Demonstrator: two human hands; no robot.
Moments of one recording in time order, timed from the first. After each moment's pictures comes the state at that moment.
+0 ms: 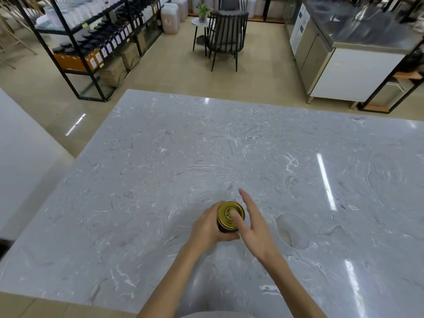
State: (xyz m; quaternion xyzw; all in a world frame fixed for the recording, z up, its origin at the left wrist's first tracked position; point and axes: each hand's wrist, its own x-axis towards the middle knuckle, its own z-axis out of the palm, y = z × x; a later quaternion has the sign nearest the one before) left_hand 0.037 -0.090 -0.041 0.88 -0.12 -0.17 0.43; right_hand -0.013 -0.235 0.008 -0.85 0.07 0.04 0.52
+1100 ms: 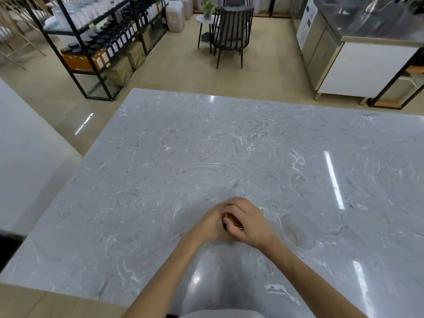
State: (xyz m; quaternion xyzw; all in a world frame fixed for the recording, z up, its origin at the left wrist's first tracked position) left_hand 0.054 -0.094 -0.046 0.87 -0.28 -0.18 0.35; right_hand 0.020 -0.240 -0.014 -0.92 -0.25 -0.10 0.29
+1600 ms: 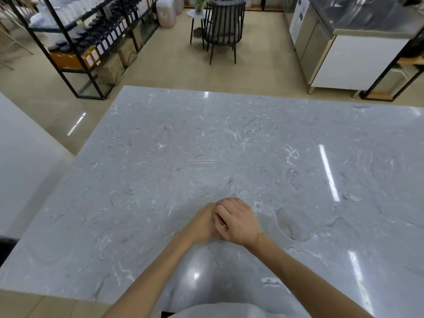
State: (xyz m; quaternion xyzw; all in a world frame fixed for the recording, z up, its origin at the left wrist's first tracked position) left_hand 0.050 -0.073 -0.059 0.89 -0.23 -0.18 0.35; right_hand 0.017 -0.221 -0.028 -0.93 -0.25 -0.21 0.19
